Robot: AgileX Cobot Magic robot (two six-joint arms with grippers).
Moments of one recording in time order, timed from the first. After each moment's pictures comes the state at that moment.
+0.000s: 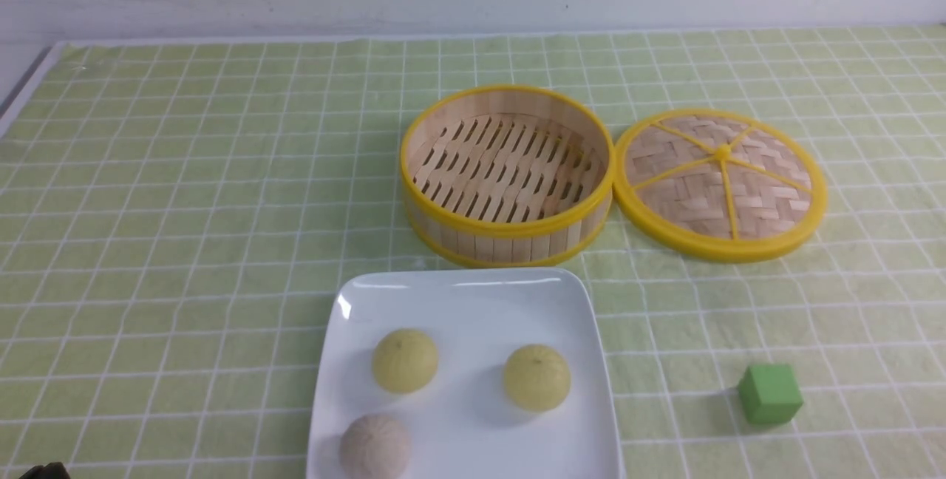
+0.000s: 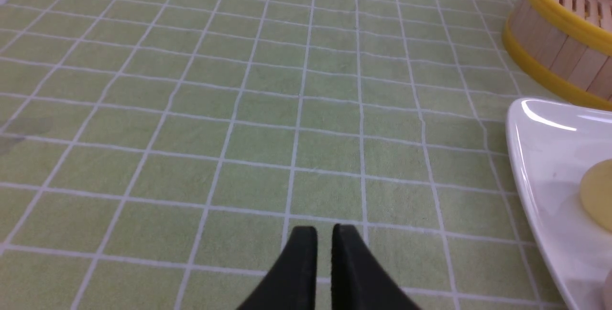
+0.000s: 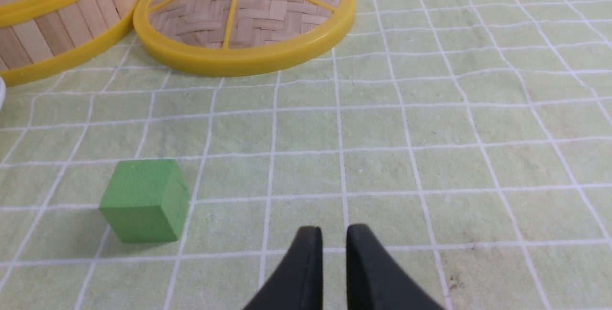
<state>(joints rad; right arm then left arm) 0.07 -0.01 0.02 -0.07 0.40 0.17 -0.06 -0.01 0.03 0.10 0.36 -0.23</state>
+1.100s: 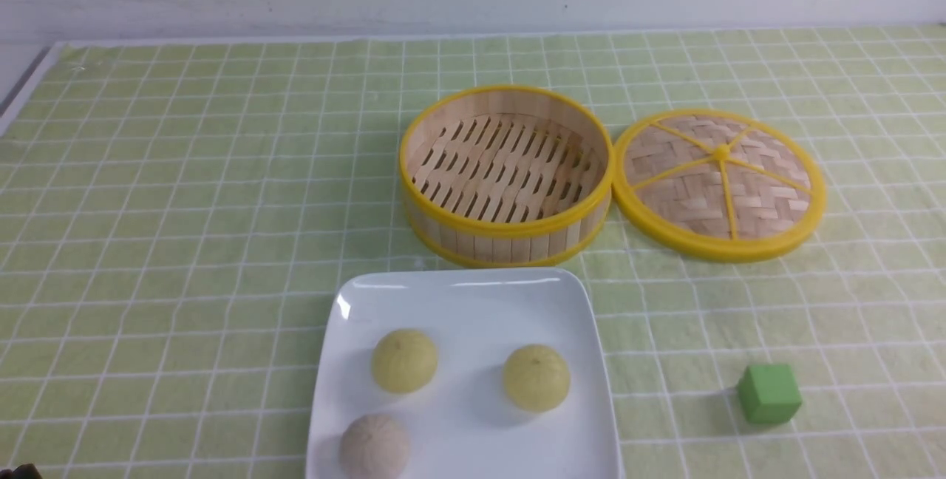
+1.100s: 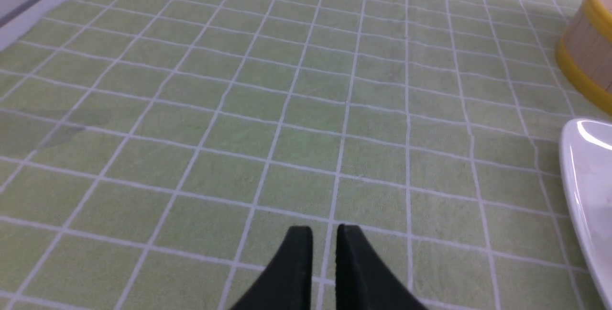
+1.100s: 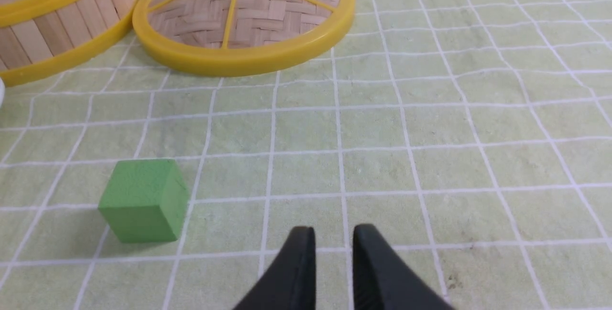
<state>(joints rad) 0.07 -0.01 0.02 -0.07 0.40 0.17 0.04 -0.01 0.03 0.10 0.37 -0.23</state>
